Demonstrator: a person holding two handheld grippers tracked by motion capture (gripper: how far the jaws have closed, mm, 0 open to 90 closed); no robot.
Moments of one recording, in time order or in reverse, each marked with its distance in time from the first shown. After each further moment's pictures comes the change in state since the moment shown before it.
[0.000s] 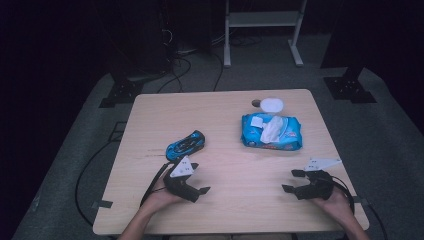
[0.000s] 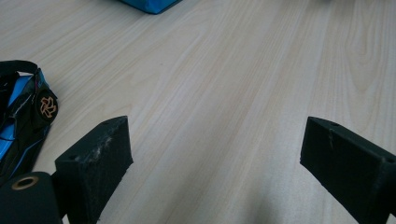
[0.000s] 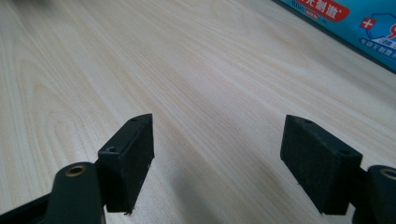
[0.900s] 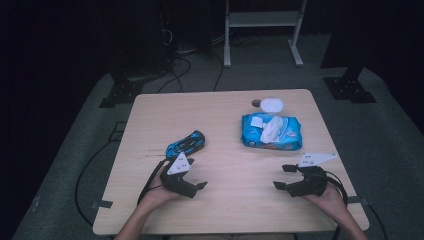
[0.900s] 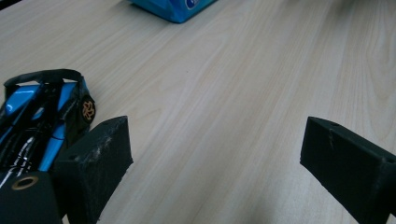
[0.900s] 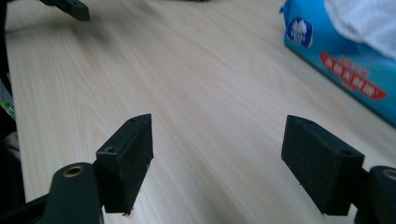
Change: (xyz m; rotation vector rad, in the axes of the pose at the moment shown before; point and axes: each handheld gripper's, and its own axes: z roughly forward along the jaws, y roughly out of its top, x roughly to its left) left arm 0.008 0.008 -0.013 -0.011 0.062 0.000; right arm 0.023 0.037 -0.005 -0.070 0.077 -0.045
